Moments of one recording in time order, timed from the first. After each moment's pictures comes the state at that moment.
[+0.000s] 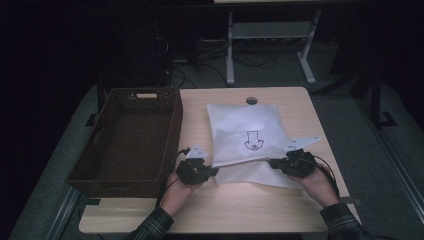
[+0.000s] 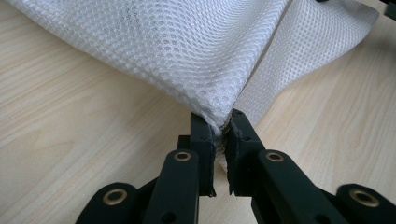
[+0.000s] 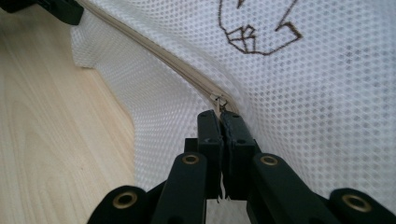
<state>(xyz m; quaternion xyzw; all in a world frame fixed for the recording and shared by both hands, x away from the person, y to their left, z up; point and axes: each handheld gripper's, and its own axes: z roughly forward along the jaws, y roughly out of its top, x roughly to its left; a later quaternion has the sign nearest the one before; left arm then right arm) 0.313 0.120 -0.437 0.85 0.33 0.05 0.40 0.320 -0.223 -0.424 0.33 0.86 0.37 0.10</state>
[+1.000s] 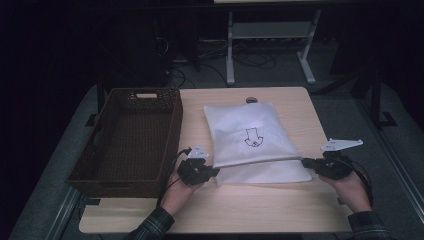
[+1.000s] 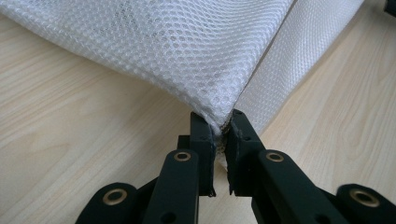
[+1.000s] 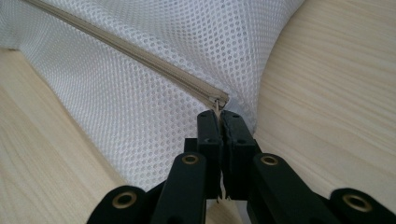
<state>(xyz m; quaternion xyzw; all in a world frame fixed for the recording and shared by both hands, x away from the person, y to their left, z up) 0.313 0.117 -0.437 0.86 0.33 0.06 0.40 0.308 -0.310 -0.430 0.42 0.82 0.37 0.13</state>
